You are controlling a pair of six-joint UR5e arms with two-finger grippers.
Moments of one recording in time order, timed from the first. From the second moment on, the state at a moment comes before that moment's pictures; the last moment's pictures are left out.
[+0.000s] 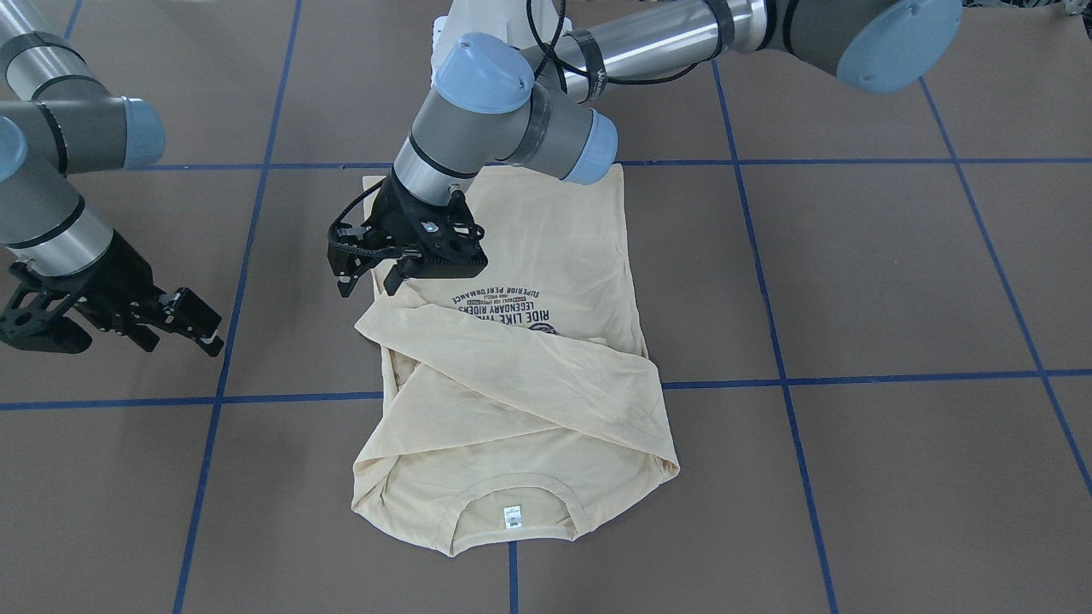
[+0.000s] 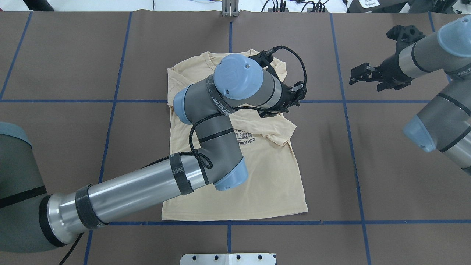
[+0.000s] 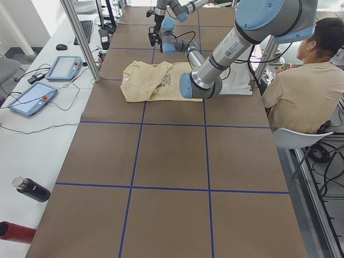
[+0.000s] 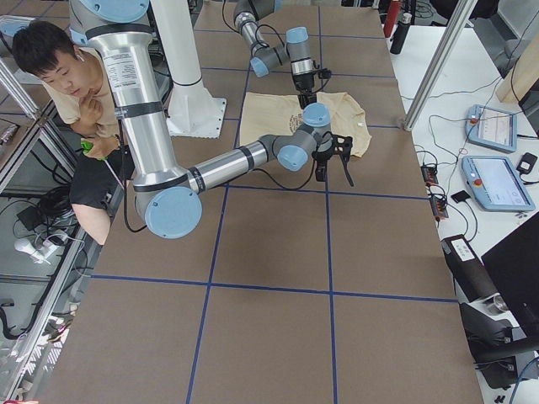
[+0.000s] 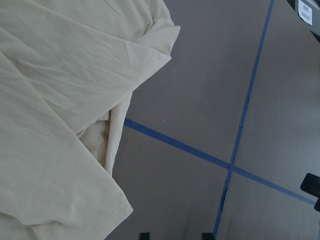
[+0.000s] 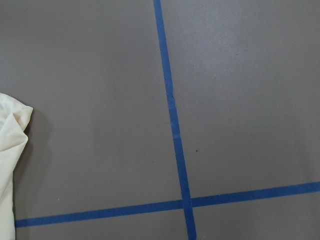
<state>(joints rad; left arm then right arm) -0.55 -2.61 -1.25 -2.22 -1.84 -1.76 0.90 -1.33 1.72 -1.08 2.07 1.26</state>
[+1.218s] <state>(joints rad) -0.69 -2.22 -1.62 -2.20 -1.95 -1.56 0.19 -1.41 2.03 -1.33 1.51 2.10</state>
